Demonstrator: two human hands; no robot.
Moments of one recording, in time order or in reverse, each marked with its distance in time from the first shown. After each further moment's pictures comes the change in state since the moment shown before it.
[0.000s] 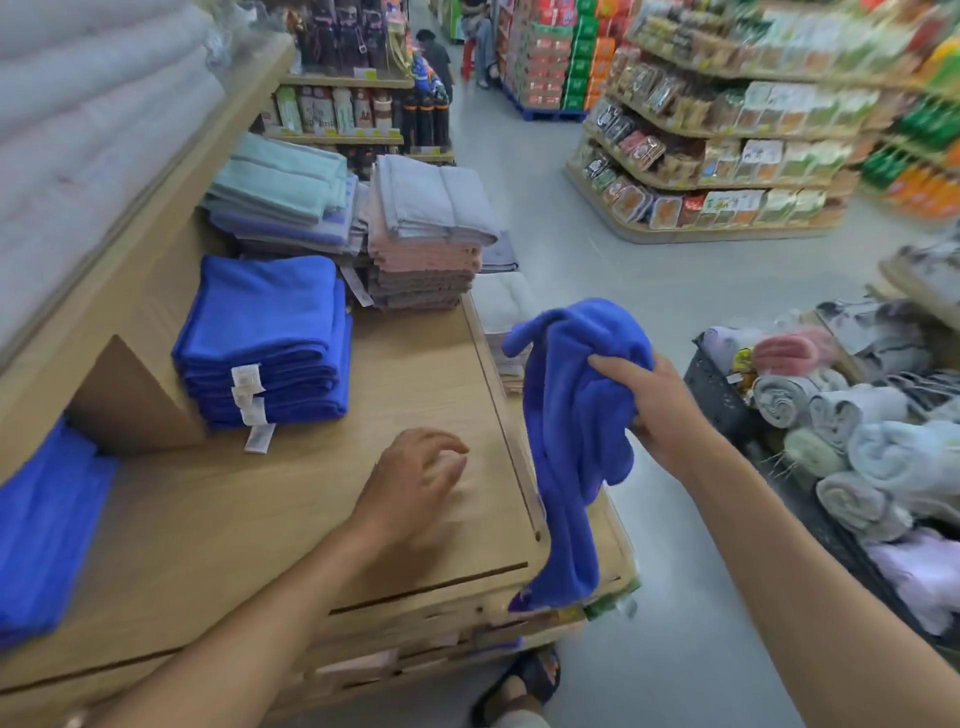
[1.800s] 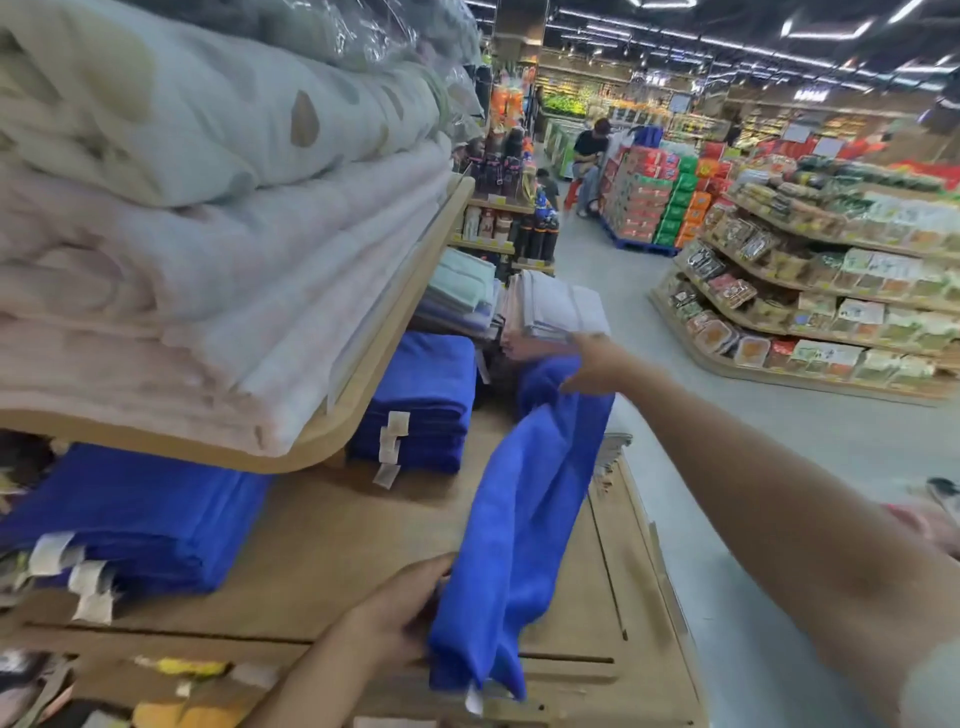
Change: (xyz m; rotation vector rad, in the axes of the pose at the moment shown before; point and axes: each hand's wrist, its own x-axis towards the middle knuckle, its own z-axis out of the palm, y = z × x) left_hand -0.101 -0.012 -0.074 -1.287 -0.154 -0.939; right_hand 0.128 -0.090 0.173 -1.535 -0.264 -0.293
